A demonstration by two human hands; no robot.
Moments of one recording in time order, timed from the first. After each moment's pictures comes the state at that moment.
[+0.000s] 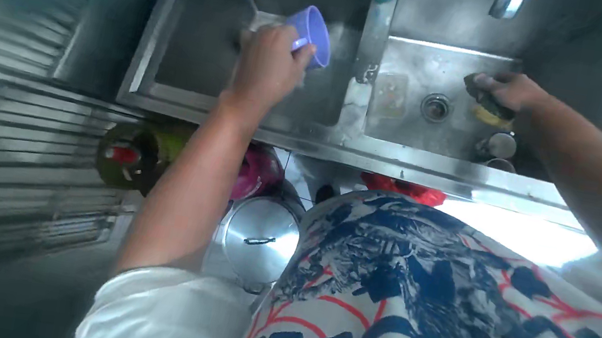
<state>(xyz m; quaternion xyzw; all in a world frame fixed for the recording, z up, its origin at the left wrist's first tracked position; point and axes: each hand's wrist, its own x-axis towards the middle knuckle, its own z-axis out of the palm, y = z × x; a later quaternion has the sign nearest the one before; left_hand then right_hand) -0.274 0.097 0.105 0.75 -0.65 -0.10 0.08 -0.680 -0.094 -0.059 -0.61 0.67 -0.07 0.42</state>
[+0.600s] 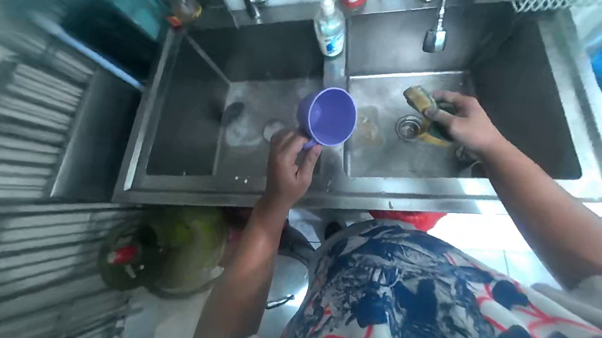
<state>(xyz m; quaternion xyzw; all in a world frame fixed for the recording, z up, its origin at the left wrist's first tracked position) -0.315 0.111 0.023 0.51 -0.72 -0.08 0.47 -0.642 -0.007 0.026 -0.63 0.53 -0.29 0.49</state>
